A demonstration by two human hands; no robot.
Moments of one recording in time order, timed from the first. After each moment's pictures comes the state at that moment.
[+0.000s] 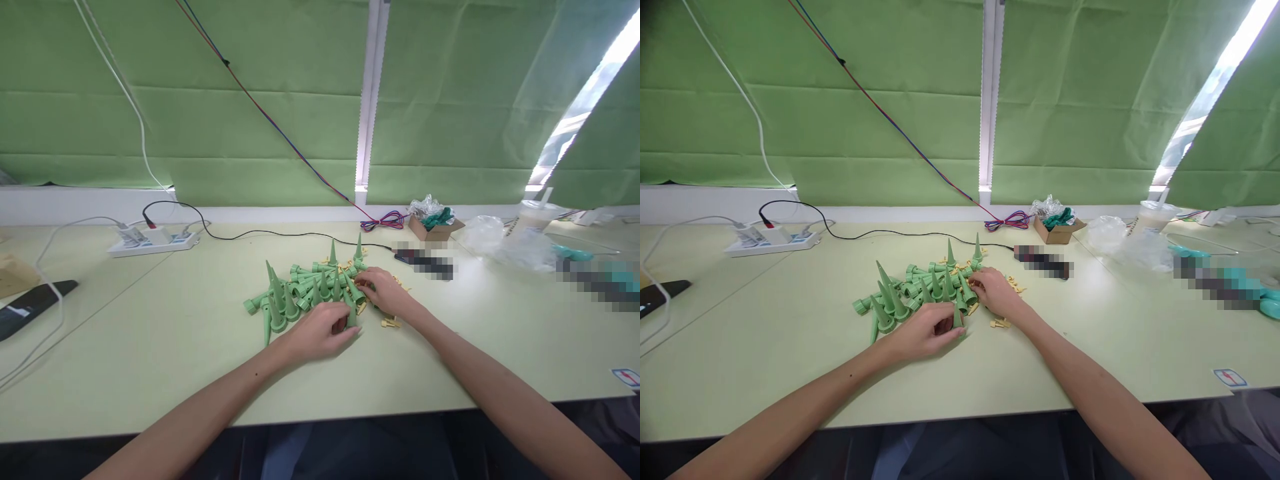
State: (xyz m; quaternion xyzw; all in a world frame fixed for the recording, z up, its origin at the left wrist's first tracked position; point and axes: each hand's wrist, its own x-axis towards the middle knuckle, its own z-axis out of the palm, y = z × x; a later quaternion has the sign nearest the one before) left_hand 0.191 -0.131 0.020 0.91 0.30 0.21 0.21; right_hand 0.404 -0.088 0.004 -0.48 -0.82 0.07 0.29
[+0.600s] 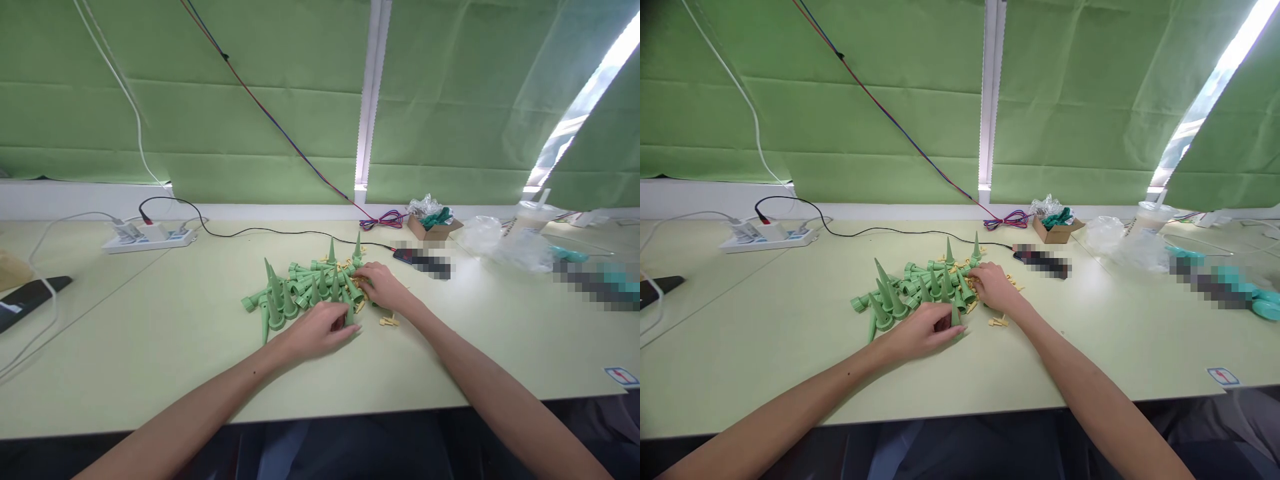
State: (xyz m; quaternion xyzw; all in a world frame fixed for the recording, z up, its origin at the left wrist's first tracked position) left_hand 0.191 -0.130 0.018 0.90 0.32 0.20 0.23; right_hand 0.408 -0.081 0.007 -0.50 -0.83 0.03 0.24
